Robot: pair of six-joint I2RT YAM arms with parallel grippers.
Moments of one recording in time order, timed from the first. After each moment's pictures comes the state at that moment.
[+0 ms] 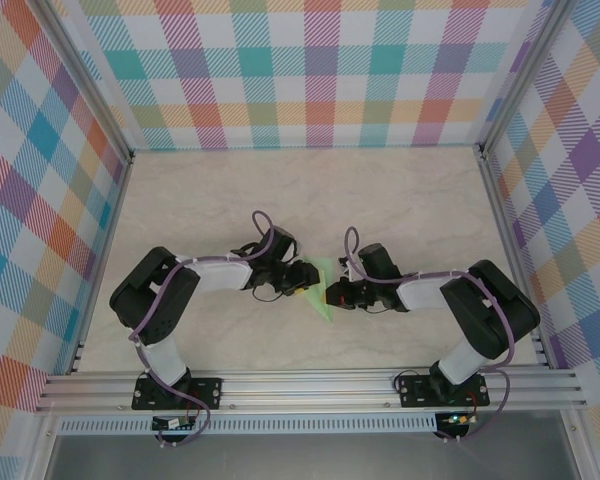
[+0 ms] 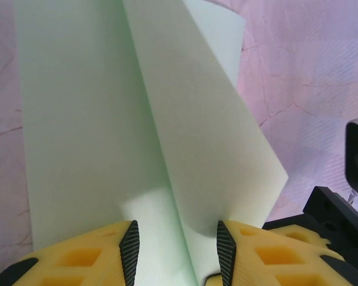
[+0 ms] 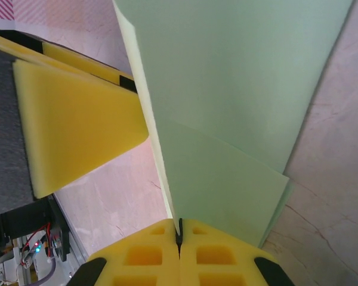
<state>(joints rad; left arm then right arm) -0.68 1.76 0.88 -0.05 0.44 -0.92 0.58 1.59 0.52 0.21 -0.66 0.72</state>
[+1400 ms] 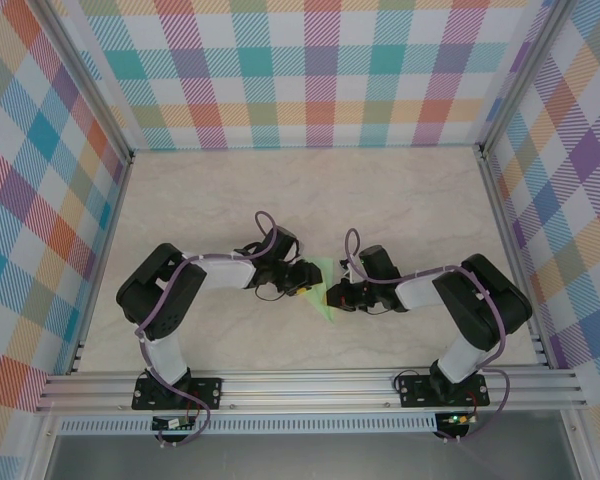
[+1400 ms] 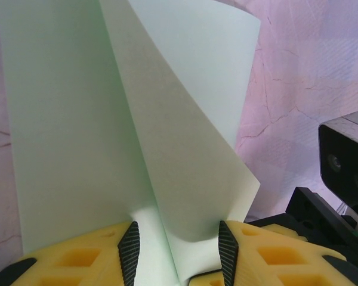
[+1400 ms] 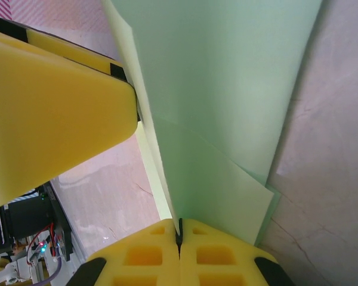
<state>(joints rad) -0.68 1.81 0.90 -0.03 0.46 -0.94 0.56 1.65 0.50 0.27 -0.69 0.74</state>
